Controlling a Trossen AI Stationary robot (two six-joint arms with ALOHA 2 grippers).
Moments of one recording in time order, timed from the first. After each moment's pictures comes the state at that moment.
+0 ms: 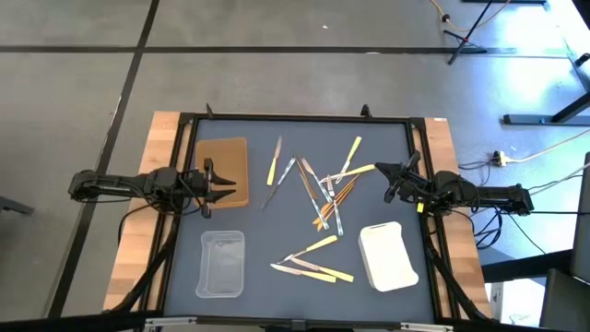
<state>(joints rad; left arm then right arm) -0.03 0.09 0.01 0.03 -0.14 0.03 0.02 0.01 0.01 0.10 0.44 -0.95</state>
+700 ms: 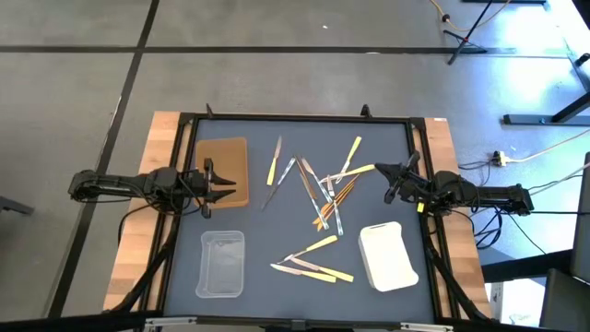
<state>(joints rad) -0.03 0.09 0.01 0.03 -0.14 0.03 0.02 0.01 0.01 0.10 0.41 -0.86</state>
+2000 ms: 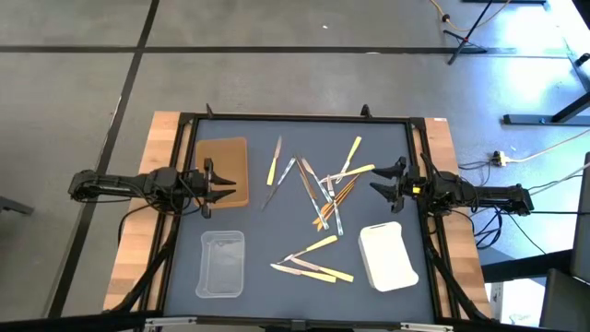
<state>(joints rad) -0.03 0.09 0.01 0.03 -0.14 0.03 0.02 0.01 0.01 0.06 0.22 0.18</state>
